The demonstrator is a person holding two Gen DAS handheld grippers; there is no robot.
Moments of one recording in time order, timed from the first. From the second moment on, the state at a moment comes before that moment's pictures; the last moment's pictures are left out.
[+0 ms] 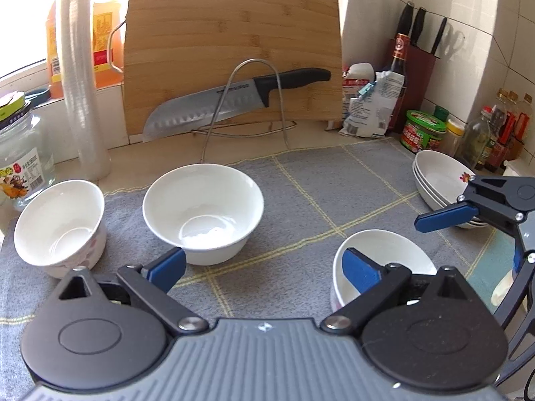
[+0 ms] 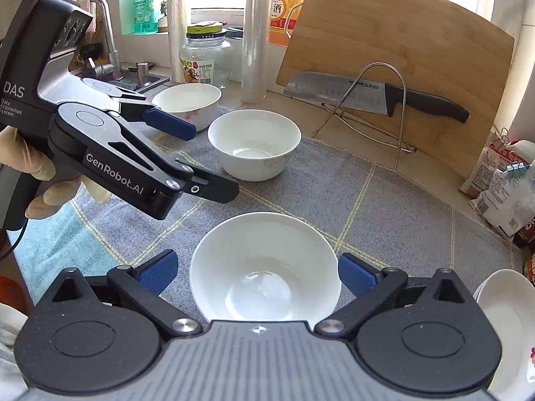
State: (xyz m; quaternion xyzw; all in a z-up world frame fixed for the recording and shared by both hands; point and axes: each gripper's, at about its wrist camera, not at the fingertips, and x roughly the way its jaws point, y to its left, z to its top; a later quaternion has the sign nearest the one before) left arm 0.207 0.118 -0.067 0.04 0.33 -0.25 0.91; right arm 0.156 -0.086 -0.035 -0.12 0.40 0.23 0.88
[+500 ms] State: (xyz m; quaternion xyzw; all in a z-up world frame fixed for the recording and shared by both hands) left arm 0.228 0.136 -0.095 0.07 0.30 -0.22 0.93; right arm 0.211 -0.080 -0.026 -0.08 0.42 0.24 0.87
